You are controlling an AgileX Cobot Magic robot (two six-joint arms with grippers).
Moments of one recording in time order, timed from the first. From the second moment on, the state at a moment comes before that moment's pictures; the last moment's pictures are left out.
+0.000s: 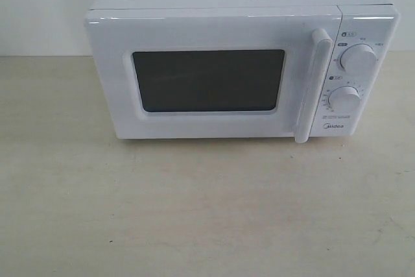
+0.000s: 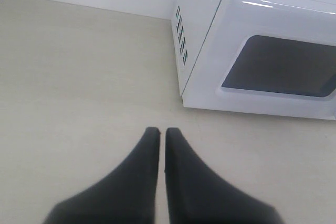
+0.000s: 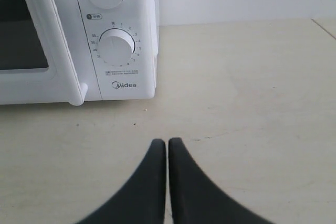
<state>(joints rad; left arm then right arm) -0.05 0.35 -0.63 -0.14 0.84 -0.08 0.02 0.01 0.00 -0.01 0.35 0.02</state>
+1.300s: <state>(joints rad) -0.05 0.35 -0.63 -0.12 0.83 -0.05 0.02 0.01 0.00 -0.01 0.35 0.02</state>
